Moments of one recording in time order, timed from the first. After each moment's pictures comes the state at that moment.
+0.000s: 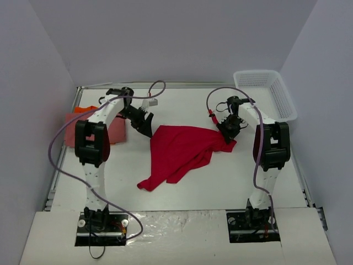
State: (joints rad) left arm -0.19 2.04 1.80 -1.16 0.78 0.63; right arm 0.13 2.00 1.48 -0.97 -0.20 -0.64
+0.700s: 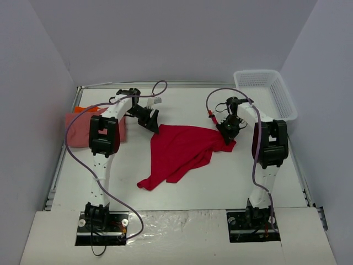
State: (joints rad) left arm -0.19 2.43 2.10 -1.11 0.85 0.46; right arm 0.13 2.04 1.49 -0.97 -0.21 -0.63
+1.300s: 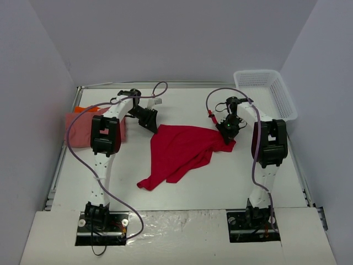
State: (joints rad) left arm -0.19 2.47 2.13 -1.10 0.85 0.46; right arm 0.13 2.06 1.51 -0.97 -0.21 -0.63
